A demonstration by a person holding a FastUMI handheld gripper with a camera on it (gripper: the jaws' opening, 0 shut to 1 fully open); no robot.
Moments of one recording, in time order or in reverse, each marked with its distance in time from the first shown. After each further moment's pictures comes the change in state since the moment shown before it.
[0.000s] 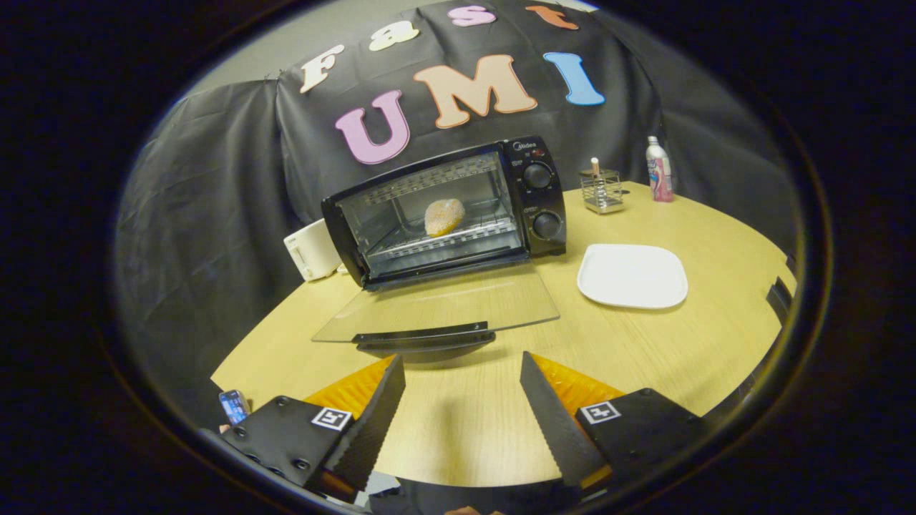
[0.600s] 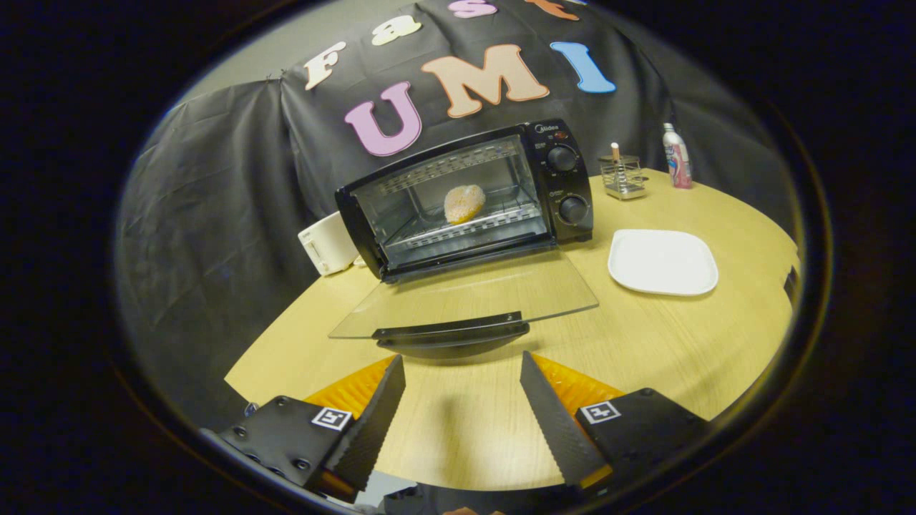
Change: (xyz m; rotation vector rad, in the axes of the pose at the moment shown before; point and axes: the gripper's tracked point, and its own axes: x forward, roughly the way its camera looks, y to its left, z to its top) arm 0.009 0.020 -0.010 0.008 0.038 0.053
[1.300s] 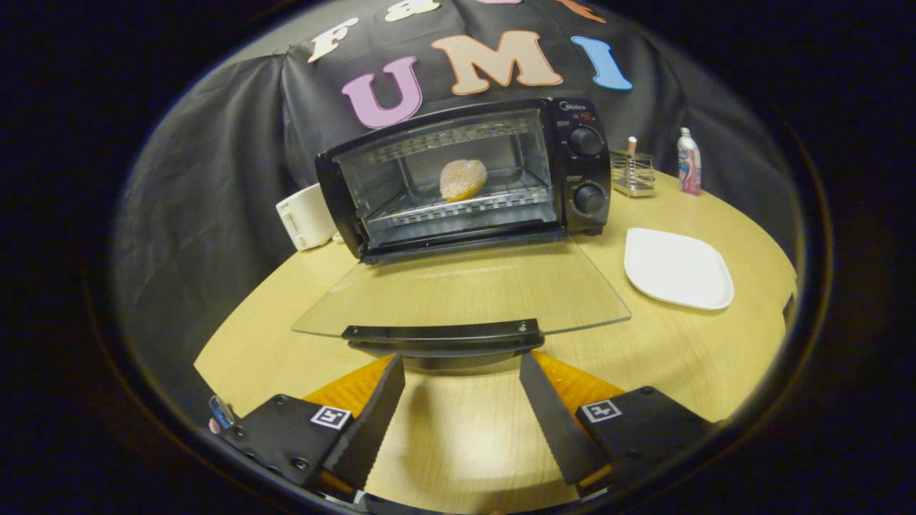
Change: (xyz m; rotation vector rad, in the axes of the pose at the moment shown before) arm 0.037 0.000 -0.008 -0.083 0.074 -0.068
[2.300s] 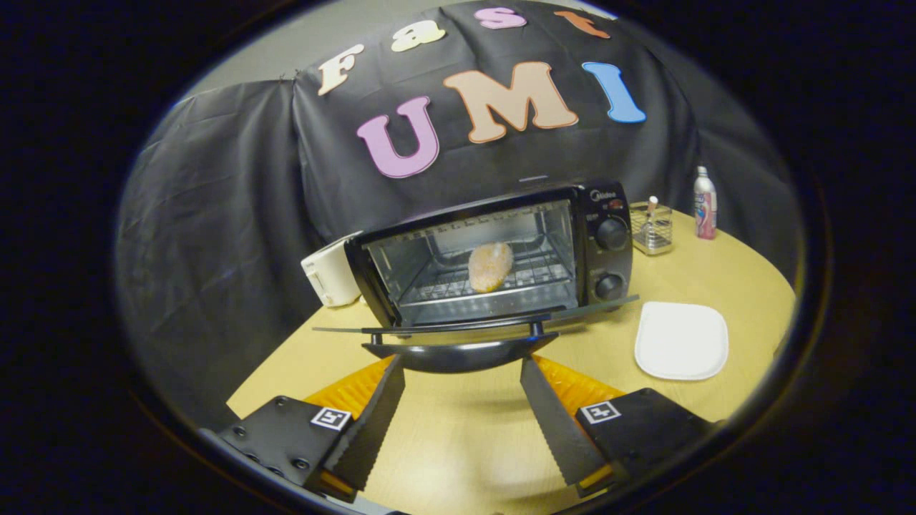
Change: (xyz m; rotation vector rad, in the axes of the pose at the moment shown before) arm -0.005 0.034 0.110 0.034 -0.154 0.093
